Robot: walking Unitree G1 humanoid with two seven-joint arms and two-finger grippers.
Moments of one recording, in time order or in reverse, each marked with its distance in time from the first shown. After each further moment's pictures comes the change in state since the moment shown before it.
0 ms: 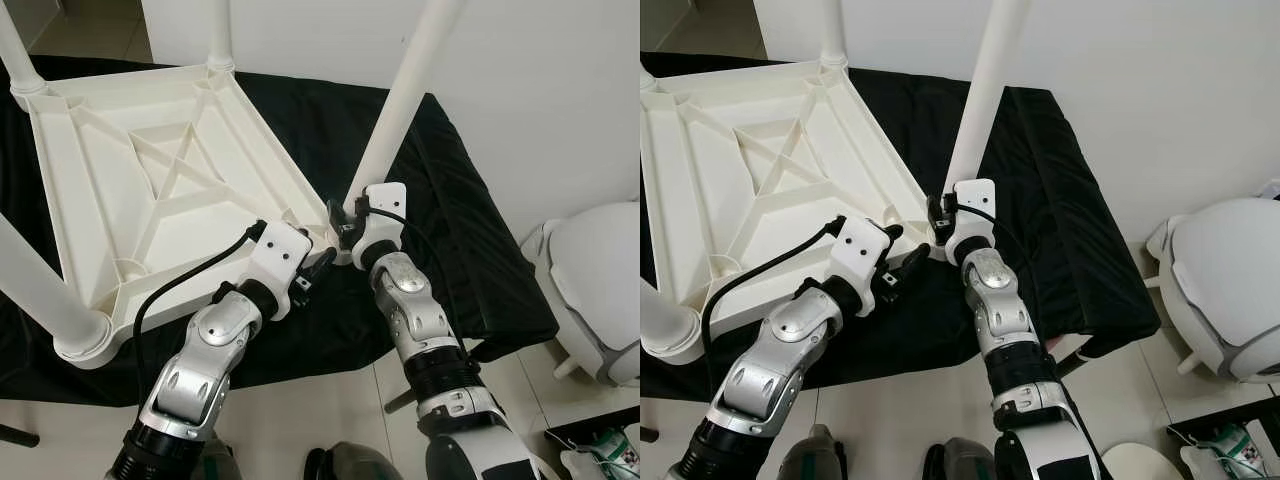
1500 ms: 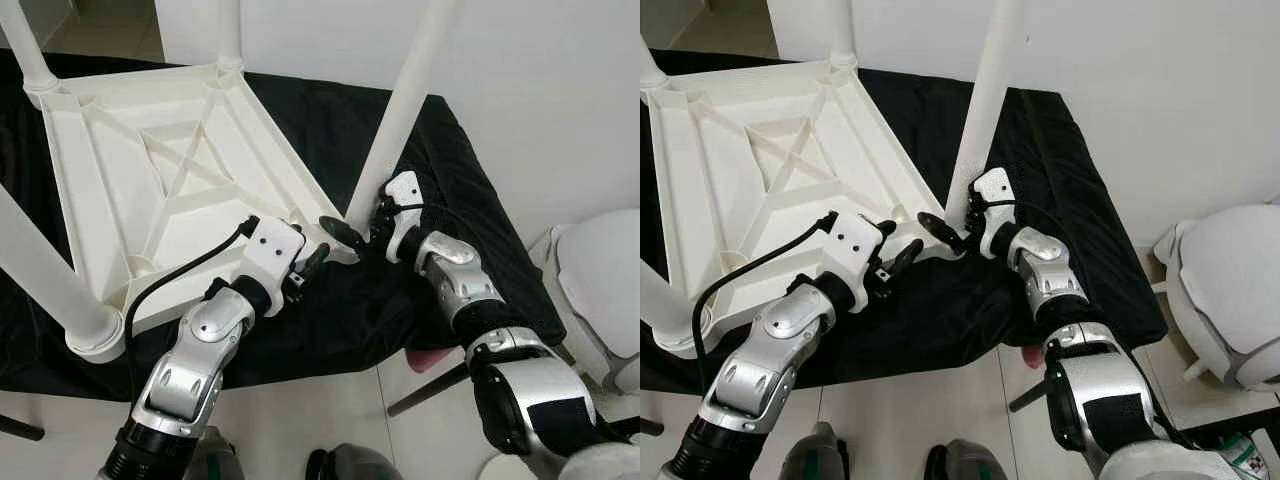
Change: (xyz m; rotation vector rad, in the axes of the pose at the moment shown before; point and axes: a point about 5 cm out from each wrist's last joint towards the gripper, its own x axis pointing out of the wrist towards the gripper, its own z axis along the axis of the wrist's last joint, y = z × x) left arm -0.002 0.005 0.002 0.018 -0.001 0.005; right arm 0.018 -0.037 -0.001 -0.158 0.078 0.599
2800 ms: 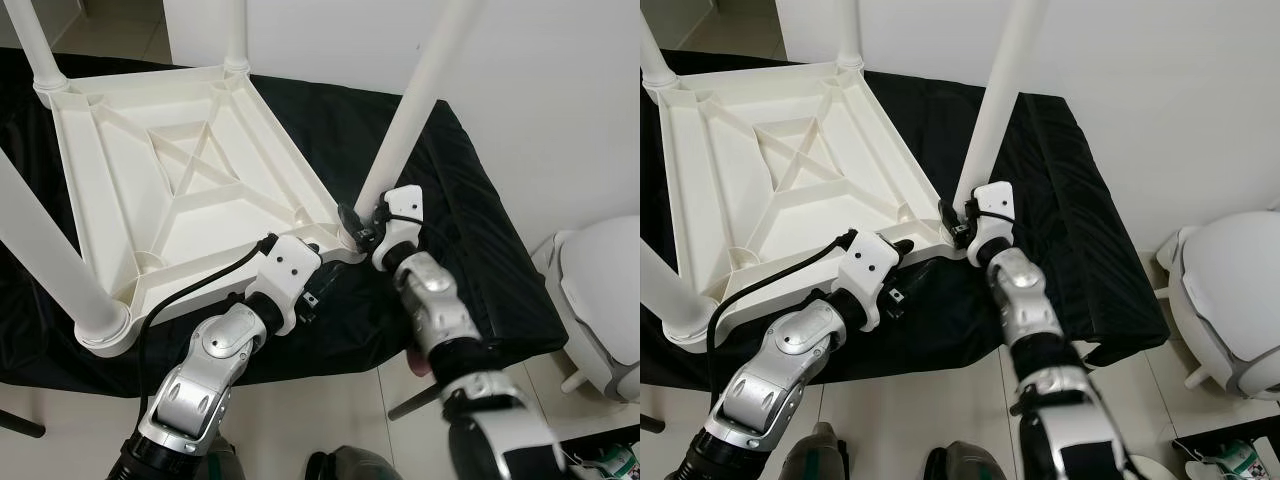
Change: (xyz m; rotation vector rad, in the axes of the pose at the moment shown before) left arm -0.003 -0.020 -0.006 -0.024 0.019 -0.087; right arm -0.001 0.033 -0.007 0.105 -0.115 -0.607
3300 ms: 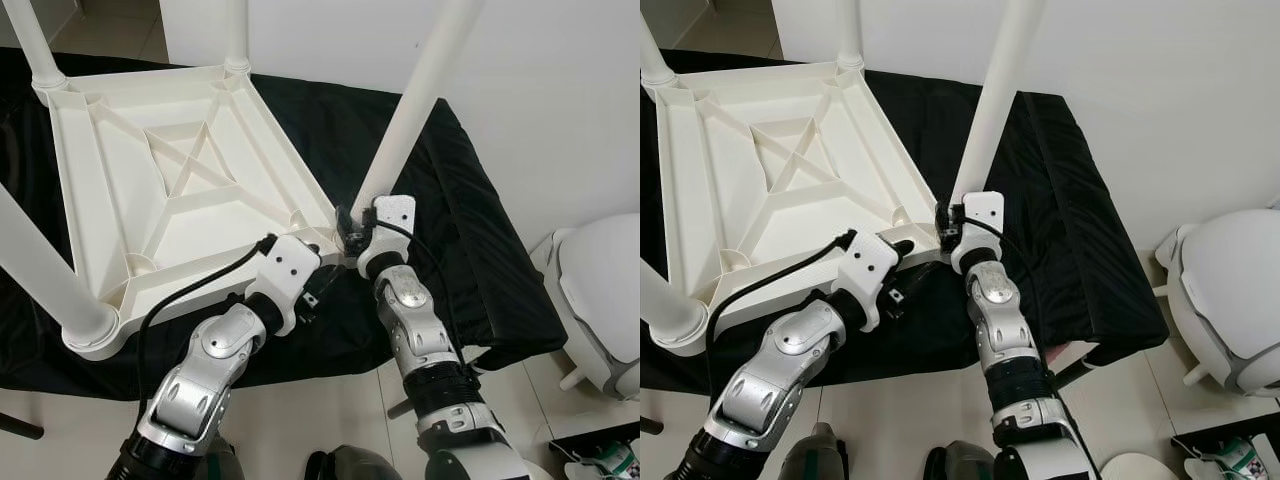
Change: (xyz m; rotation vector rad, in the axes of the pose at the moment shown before) left arm 0.000 0.000 0.000 -0.007 -0.002 -0.004; right arm -0.008 0.008 0.001 0.031 0.015 -0.071
